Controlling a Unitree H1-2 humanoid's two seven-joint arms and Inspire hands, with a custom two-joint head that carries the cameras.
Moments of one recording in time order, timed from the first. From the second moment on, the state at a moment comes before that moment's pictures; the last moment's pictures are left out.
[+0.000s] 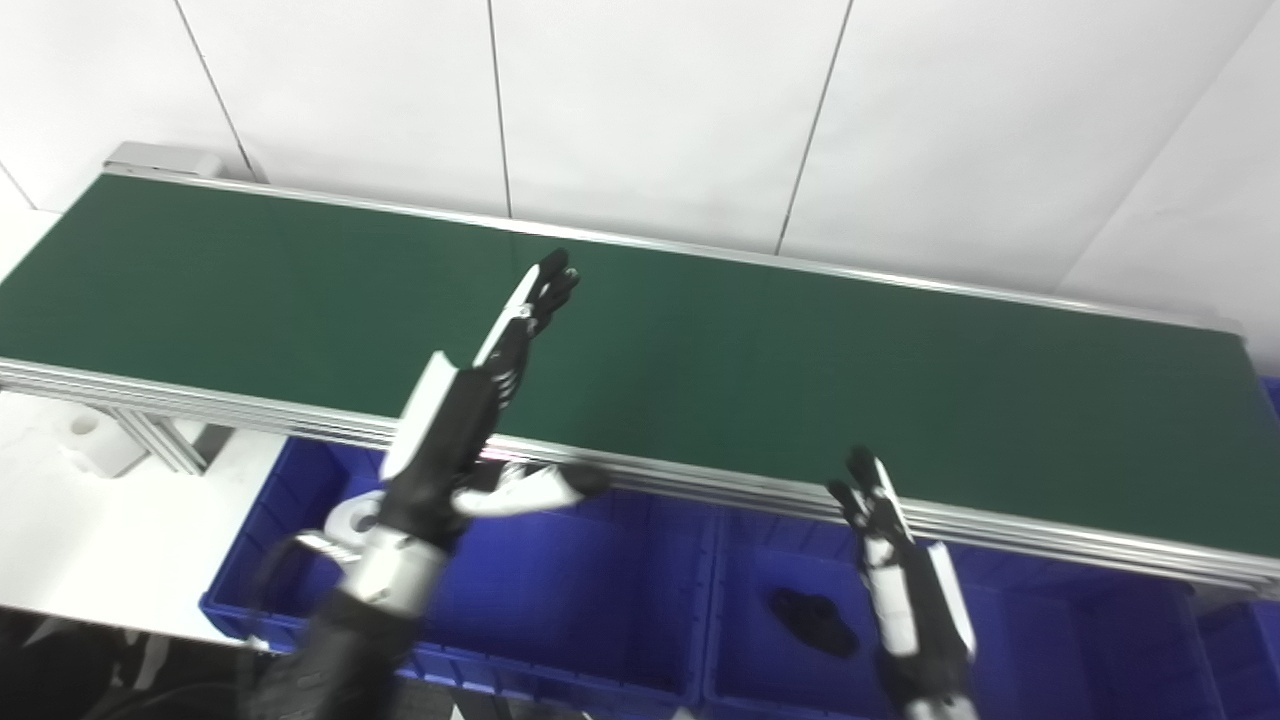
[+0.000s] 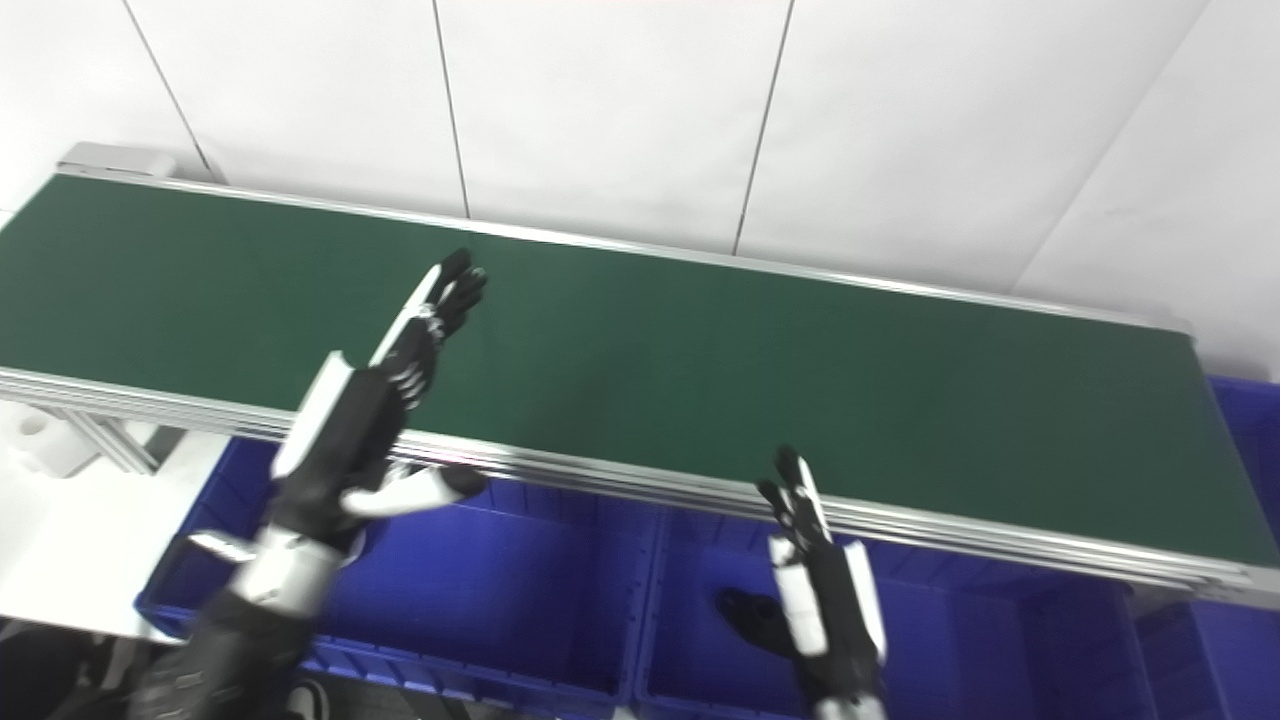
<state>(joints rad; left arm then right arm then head) 0.25 0.00 -0.09 -0.42 0.28 -0.03 -0.04 0.18 0.00 0.22 -0.15 -0.09 0.00 0.12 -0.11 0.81</state>
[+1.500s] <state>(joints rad) 0.37 -0.13 -0.14 -0.15 0.20 -0.33 0.07 0.24 -0.03 0.22 -0.11 -0.12 -0.05 0.06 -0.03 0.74</state>
